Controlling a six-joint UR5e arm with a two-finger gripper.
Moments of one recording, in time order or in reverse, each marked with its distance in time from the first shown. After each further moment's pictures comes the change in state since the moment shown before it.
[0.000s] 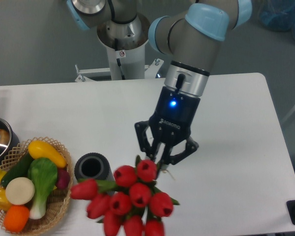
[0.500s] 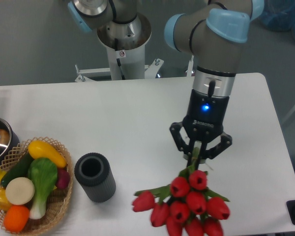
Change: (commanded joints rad) arm 0.037 0.006 0.008 -0.107 0.244 -0.002
